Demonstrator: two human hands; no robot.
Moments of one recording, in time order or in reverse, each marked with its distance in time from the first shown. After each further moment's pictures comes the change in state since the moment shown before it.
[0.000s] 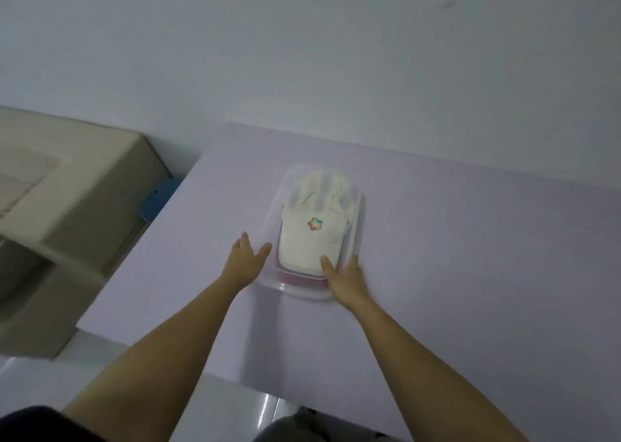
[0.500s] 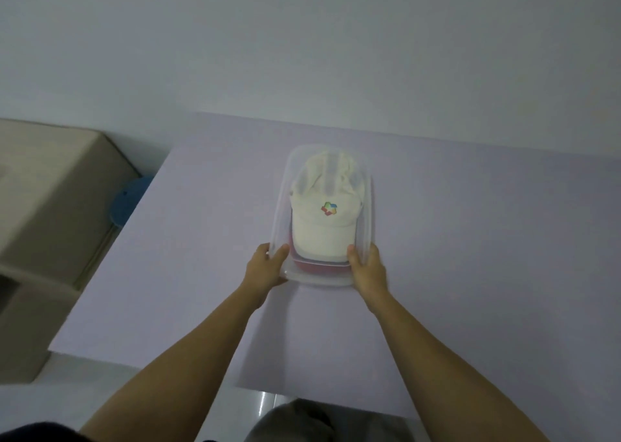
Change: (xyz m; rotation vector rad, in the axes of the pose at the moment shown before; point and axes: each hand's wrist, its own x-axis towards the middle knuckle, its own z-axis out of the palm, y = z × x) left_hand -0.011 -0.003 0.050 -0.285 -0.194 -0.008; right_hand 0.004 0.025 -0.028 0.123 0.214 0.039
